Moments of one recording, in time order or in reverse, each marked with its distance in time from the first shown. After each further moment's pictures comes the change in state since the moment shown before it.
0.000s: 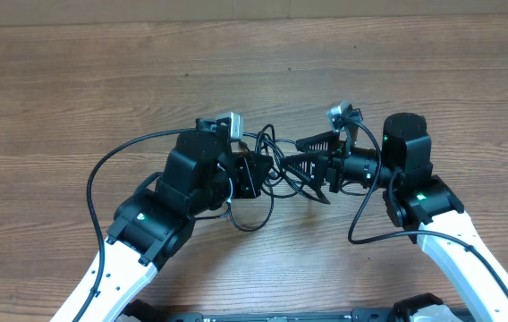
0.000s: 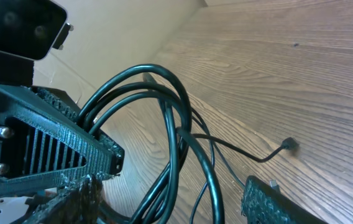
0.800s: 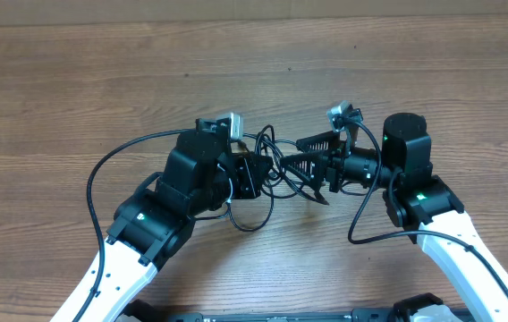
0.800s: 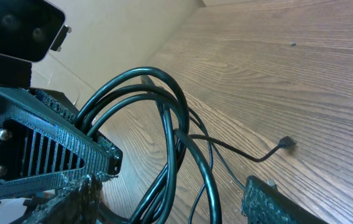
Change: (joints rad) left arm 0.000 0.000 0.000 -0.006 0.000 0.000; right arm 0.000 0.000 0.000 -0.002 0.005 0.000
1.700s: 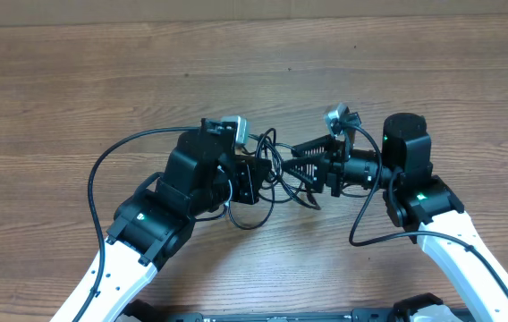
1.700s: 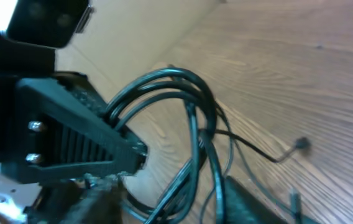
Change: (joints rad) left arm 0.000 0.000 0.000 -0.027 0.000 0.166; right arm 0.000 0.000 0.000 0.007 -0.094 -0.056
